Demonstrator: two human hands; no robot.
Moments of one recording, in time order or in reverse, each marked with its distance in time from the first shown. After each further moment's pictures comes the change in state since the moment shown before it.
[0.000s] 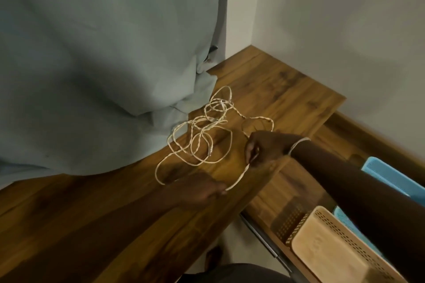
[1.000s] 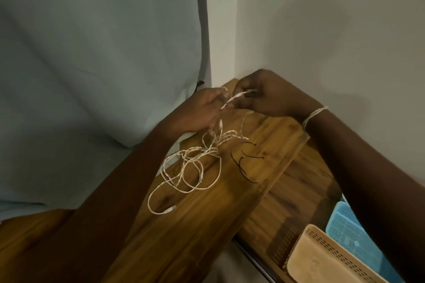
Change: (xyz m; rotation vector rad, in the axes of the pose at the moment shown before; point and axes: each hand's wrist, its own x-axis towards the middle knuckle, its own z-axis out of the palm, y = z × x) left_hand 0.055 0.052 -0.188 -0.339 0.539 -0.118; right_hand -0.077 -0.100 -0.127 -0.014 0.745 -0.161
